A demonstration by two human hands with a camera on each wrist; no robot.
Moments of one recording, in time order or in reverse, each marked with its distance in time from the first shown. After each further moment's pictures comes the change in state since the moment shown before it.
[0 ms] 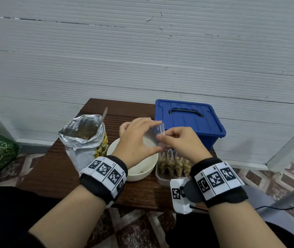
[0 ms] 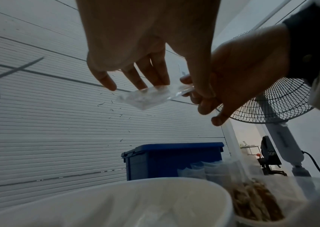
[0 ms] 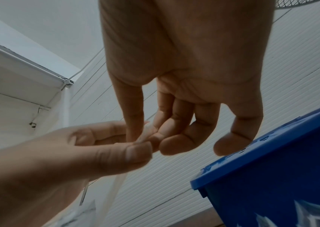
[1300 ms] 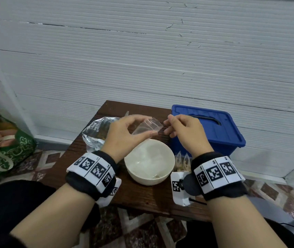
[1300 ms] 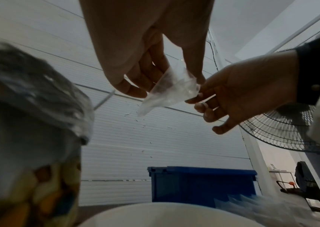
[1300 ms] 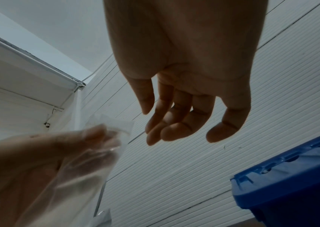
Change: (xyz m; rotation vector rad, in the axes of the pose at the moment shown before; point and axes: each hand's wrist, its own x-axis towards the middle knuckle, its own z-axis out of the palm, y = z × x) left_hand -0.008 -0.022 -0.063 -0.414 0.204 -0.176; right_hand 0.026 -0.036 0.031 0.040 0.163 -0.122
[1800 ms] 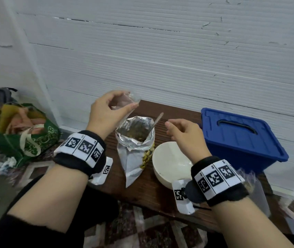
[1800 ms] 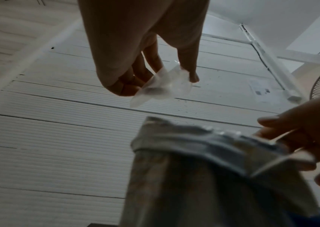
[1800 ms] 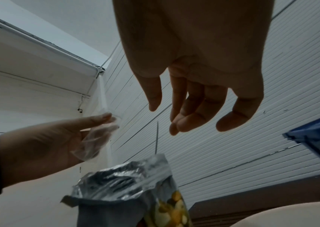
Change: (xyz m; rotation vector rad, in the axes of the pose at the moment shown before) left_hand 0.029 -0.039 -0.107 0.024 0.300 -0.127; right_hand 0.010 -0.009 0.081 -0.028 -0.101 -0.017
